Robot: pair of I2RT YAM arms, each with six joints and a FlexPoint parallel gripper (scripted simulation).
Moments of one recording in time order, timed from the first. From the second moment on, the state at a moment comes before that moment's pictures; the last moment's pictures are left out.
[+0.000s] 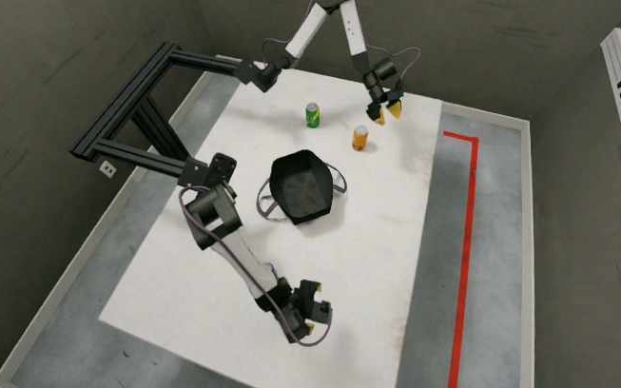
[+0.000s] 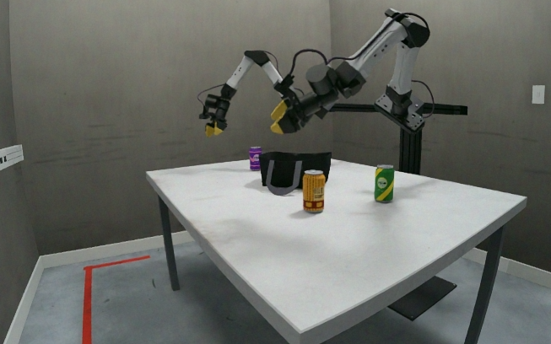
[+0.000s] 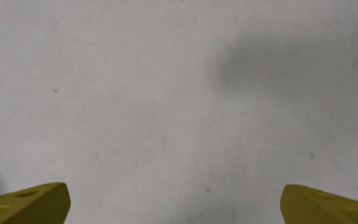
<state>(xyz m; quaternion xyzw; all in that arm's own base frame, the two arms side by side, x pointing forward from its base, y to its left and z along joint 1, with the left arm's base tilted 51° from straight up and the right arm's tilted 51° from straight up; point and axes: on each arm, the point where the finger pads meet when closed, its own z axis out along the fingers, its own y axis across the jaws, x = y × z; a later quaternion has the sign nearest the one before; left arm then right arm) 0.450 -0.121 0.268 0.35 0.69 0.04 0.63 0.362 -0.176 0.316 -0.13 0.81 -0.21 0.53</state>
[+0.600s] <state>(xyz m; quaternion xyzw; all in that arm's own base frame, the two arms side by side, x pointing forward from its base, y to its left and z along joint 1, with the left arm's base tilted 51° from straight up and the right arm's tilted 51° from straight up) 0.404 -0.029 0.365 0.09 0.73 0.01 0.68 0.383 -0.050 0.379 -0.03 0.74 -0.08 0.67</state>
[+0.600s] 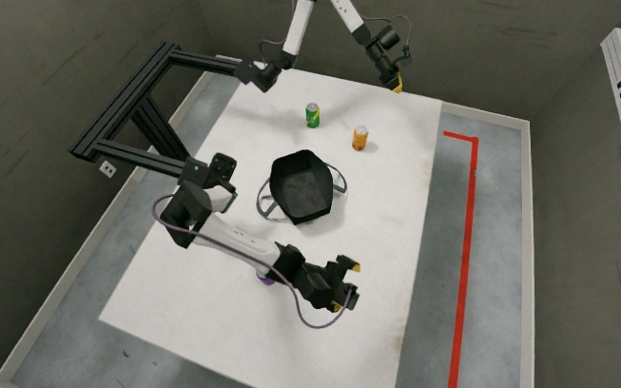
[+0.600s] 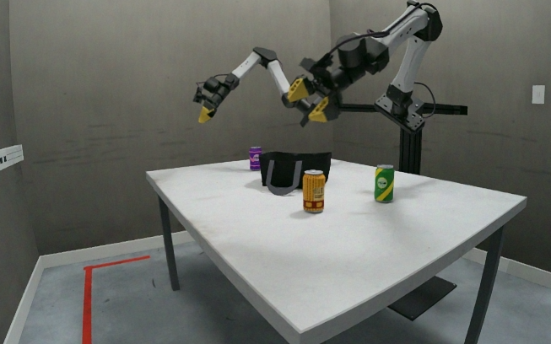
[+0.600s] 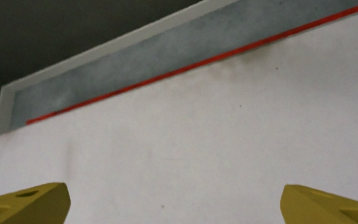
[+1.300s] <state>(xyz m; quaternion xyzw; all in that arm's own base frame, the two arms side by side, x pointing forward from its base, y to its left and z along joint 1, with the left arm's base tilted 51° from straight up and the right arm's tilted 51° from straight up) 0.373 0.000 0.407 0.00 0.70 0.00 0.71 0.374 -0.001 0.407 0.00 0.70 0.00 0.71</state>
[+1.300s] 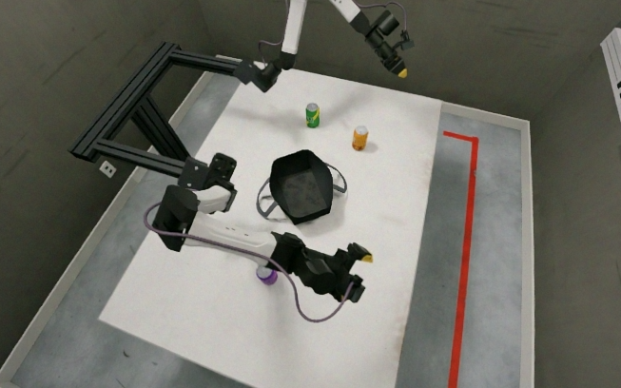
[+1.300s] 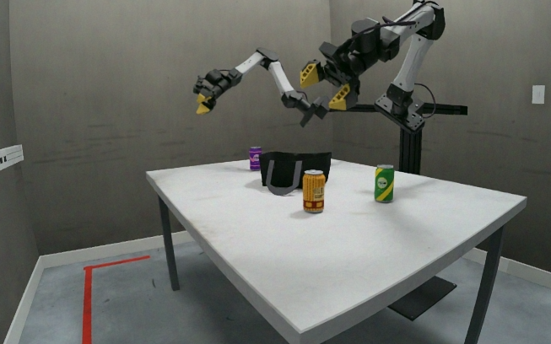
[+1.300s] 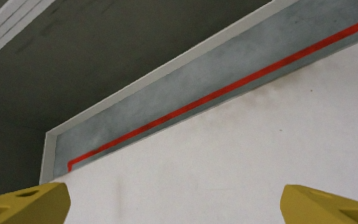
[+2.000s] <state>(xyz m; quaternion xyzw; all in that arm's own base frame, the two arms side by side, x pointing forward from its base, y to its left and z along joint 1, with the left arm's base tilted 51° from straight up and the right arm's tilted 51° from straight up) 0.374 0.000 0.405 0.00 0.70 0.00 0.71 0.325 -0.036 0.396 0.13 0.73 0.02 0.67</state>
